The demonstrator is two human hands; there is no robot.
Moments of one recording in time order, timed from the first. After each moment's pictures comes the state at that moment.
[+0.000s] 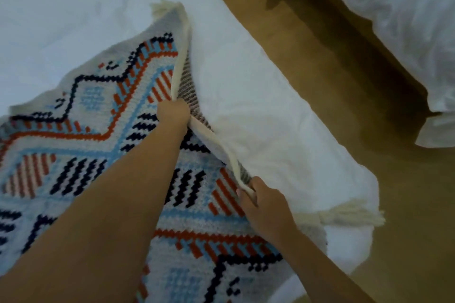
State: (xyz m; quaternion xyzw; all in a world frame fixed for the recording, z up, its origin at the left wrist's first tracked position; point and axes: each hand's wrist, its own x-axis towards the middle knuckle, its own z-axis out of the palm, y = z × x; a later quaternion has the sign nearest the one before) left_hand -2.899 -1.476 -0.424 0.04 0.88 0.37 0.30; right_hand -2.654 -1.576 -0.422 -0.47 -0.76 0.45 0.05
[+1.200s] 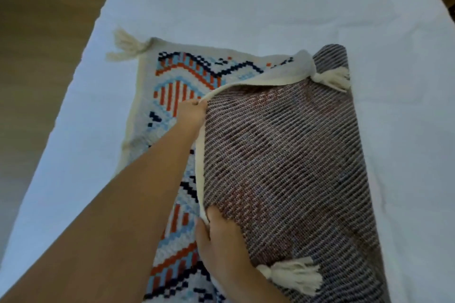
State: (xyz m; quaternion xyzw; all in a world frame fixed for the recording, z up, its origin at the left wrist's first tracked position) left_hand -3.311 -2.036 -0.374 -0.07 0.82 0.49 0.27; right_hand -3.082 -2.093 -0.375 -0.24 -0.85 0.44 -0.16
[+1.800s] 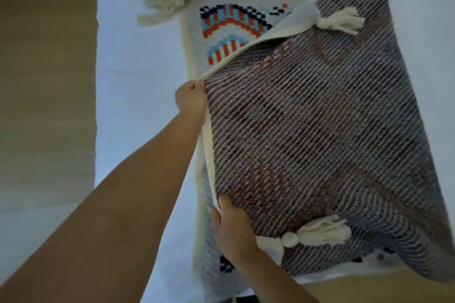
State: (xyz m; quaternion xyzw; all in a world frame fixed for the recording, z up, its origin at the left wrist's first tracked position) left_hand -3.421 -2.189 -0.443 -0.07 0.80 0.53 0.27; right_hand -3.195 -2.285 -0.432 -0.37 -0.83 0.39 -0.16
